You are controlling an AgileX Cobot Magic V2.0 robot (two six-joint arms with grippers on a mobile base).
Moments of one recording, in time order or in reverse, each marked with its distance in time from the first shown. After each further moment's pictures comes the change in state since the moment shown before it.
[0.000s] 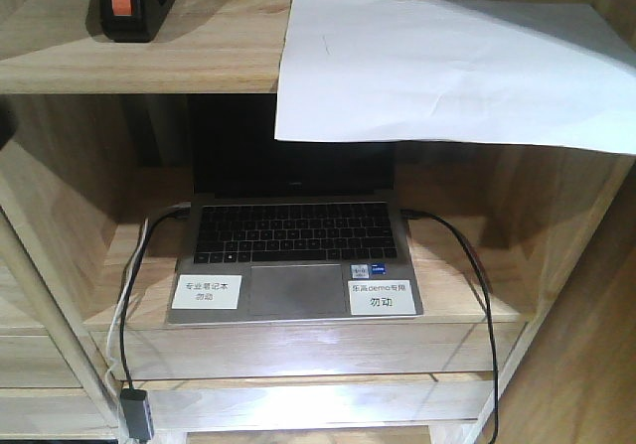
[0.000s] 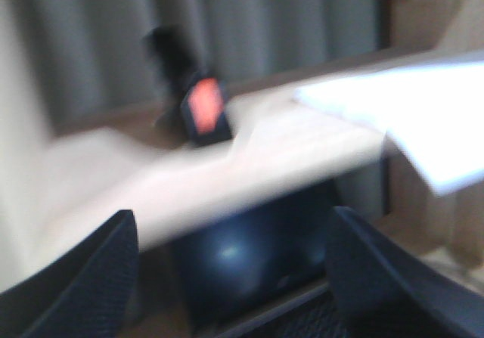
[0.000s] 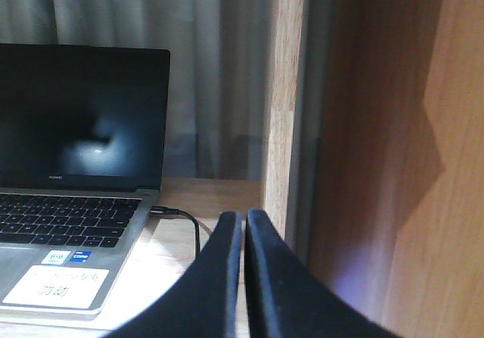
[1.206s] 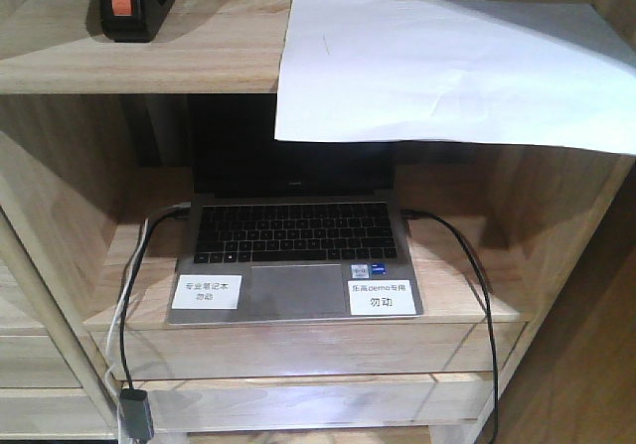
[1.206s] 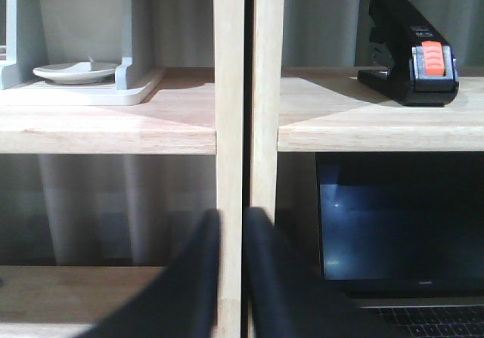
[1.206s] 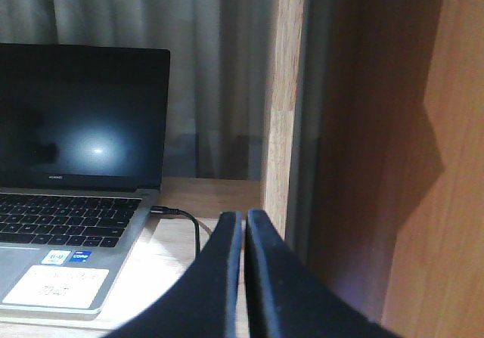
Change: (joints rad) left arm 0.430 -0.331 0.237 0.002 0.070 -0.140; right arm 0.000 0.000 0.000 0.000 0.000 0.000
